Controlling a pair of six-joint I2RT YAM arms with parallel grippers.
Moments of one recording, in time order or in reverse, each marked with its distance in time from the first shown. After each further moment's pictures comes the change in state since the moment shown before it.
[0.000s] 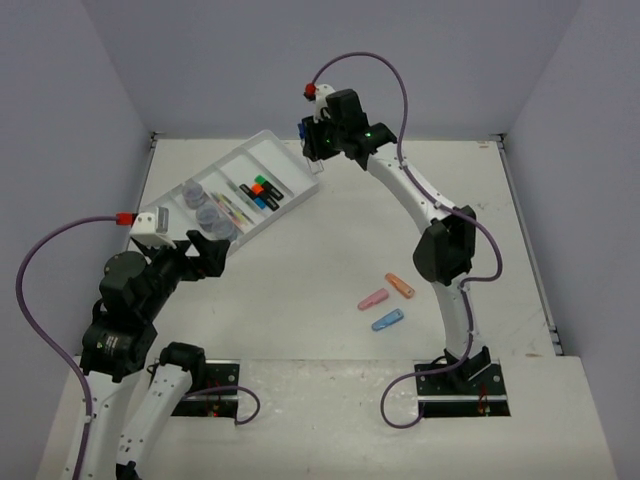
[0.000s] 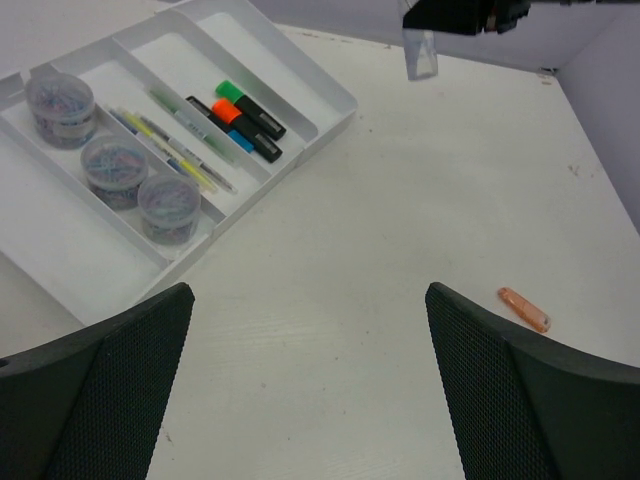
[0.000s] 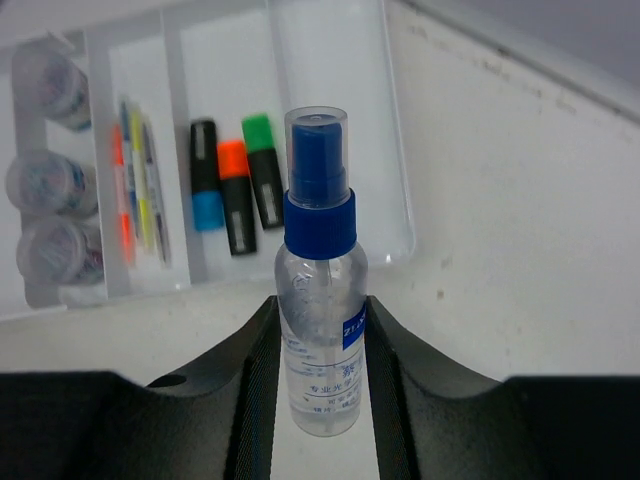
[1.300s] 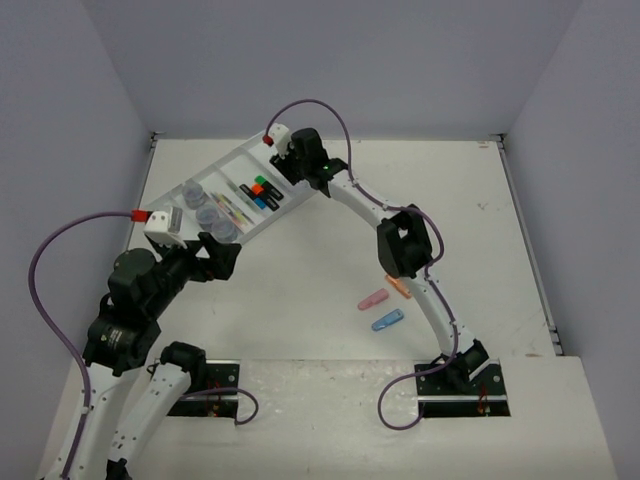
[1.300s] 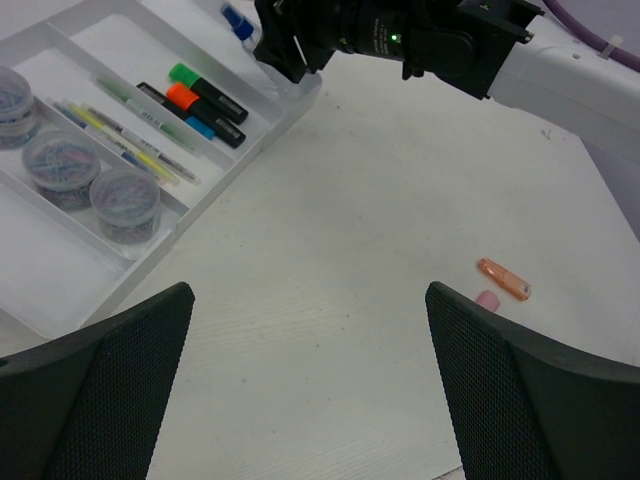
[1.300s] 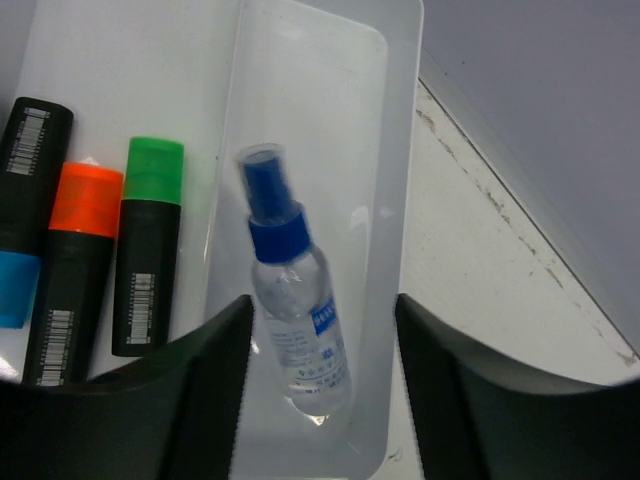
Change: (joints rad) left arm -0.080 0.020 -0.031 0.032 0.019 0.000; right arm 0.086 0.392 0.136 0.349 0.121 -0.459
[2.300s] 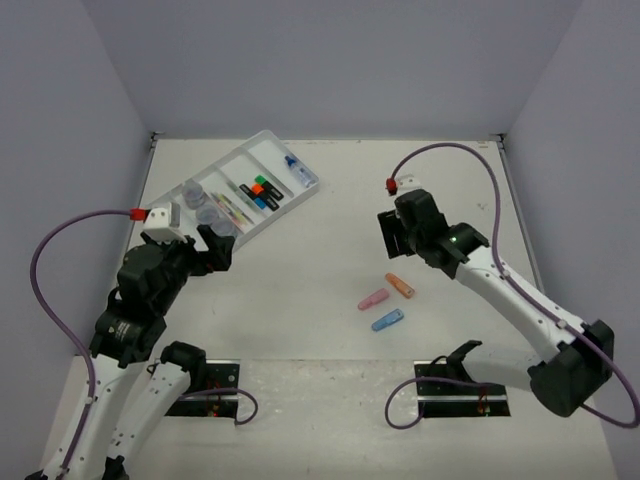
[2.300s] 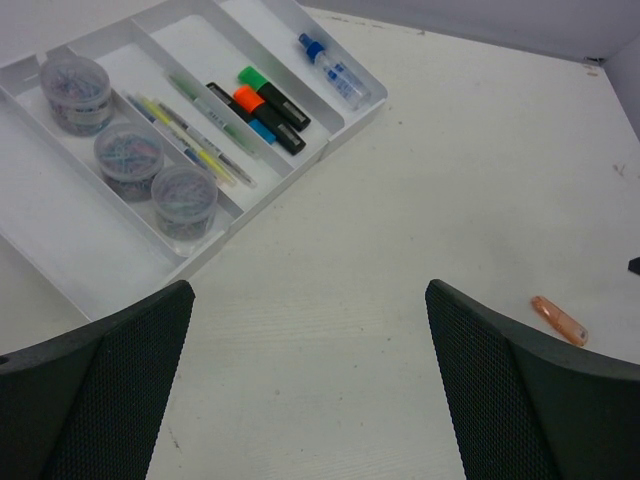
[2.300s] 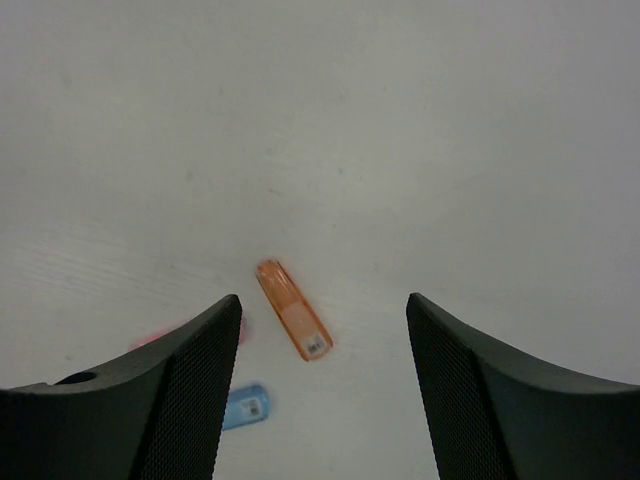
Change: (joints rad) left arm -0.024 0.026 -0.038 0.044 -0.173 -0.010; right arm -0.047 -1.447 -1.346 -0.386 0.331 0.518
